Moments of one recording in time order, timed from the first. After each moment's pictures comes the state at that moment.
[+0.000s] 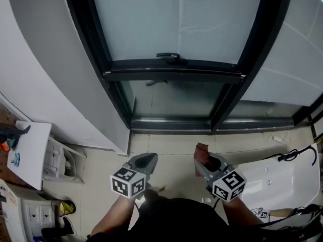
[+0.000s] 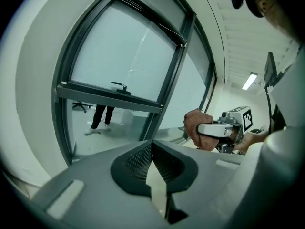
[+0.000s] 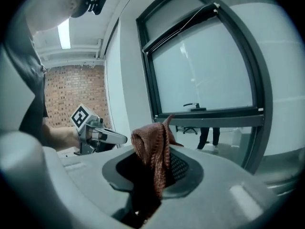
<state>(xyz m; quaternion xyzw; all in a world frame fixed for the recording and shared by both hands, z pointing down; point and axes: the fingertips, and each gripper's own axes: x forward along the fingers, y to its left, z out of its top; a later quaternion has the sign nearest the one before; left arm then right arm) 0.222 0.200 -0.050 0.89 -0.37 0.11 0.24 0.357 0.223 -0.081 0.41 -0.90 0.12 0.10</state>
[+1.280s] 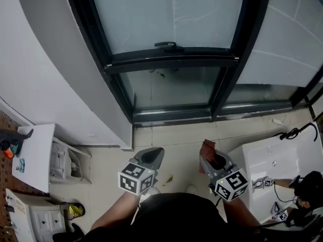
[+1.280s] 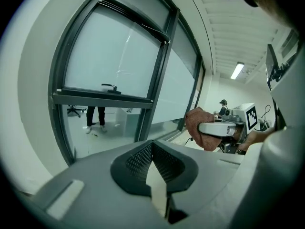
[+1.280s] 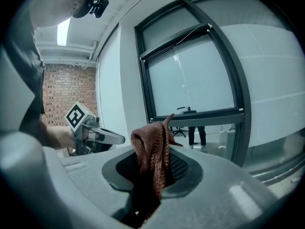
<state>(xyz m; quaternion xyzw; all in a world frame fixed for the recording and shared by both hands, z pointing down) 0.204 0.269 -0.052 0.92 -0.32 0.15 0.19 0.334 0.310 -0.075 0.49 -0.86 0.12 0.06</state>
